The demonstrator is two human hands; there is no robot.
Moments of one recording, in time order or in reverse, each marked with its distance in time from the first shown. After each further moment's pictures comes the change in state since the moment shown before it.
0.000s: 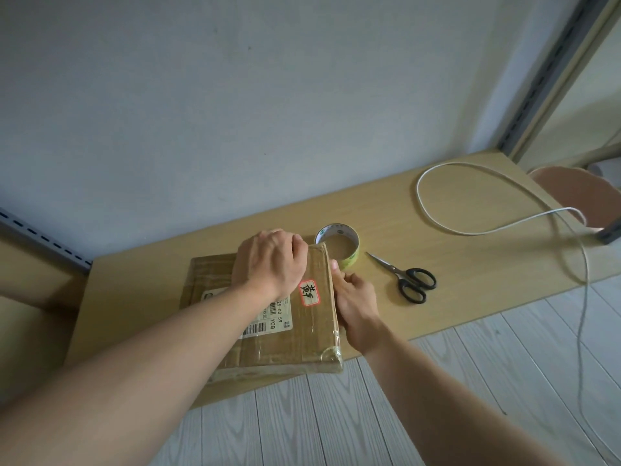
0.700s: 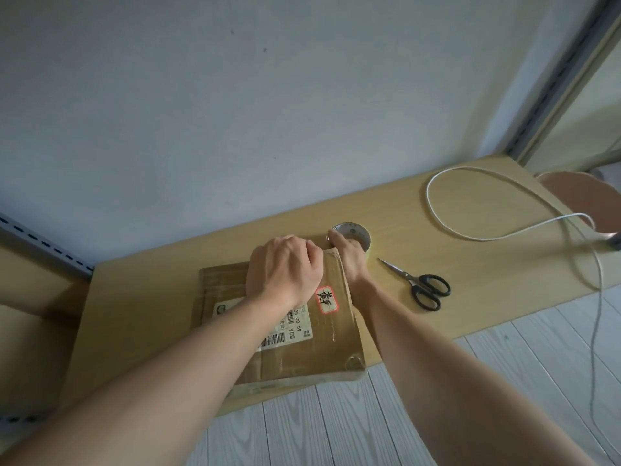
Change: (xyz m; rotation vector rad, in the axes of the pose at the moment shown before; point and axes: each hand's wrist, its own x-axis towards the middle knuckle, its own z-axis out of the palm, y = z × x) left_hand 0.004 -0.004 0.004 -0.008 0.006 -0.052; right_hand 0.048 -0.043 0.041 -0.056 -0.063 -0.115
